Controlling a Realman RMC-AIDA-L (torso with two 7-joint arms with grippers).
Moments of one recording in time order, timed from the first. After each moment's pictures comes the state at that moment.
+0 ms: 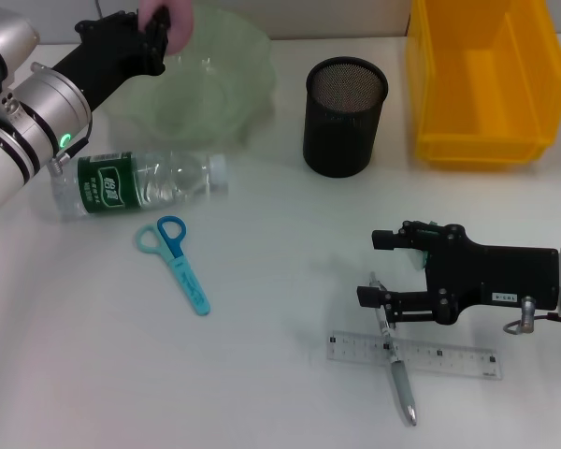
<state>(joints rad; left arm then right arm) -0.67 -2.08 1.18 0.27 0.72 0.84 -0.67 0.49 2.08 -0.76 -0.44 -1.97 -1.53 1.06</state>
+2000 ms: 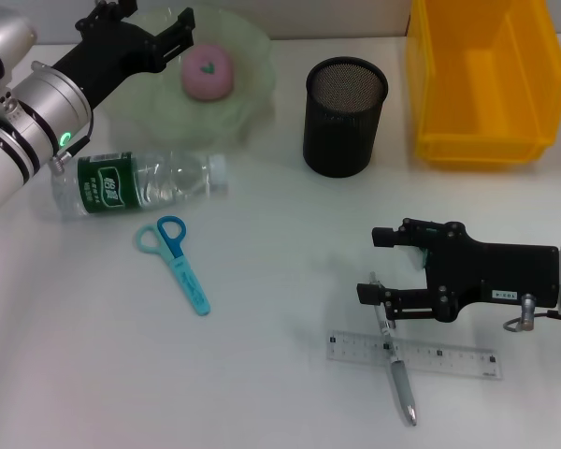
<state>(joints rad) -0.67 -2.08 1.18 0.27 0.72 0.87 -0.69 0.49 2.08 -0.76 -0.44 -1.97 -1.53 1.06</state>
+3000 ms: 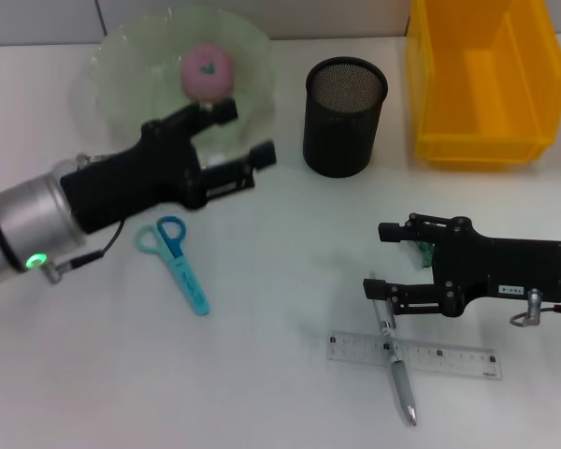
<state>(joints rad) -0.48 -2.02 1.31 0.35 1.08 1.46 -1.03 0.49 2.07 -0.75 -0.46 -1.97 -1.53 1.06</state>
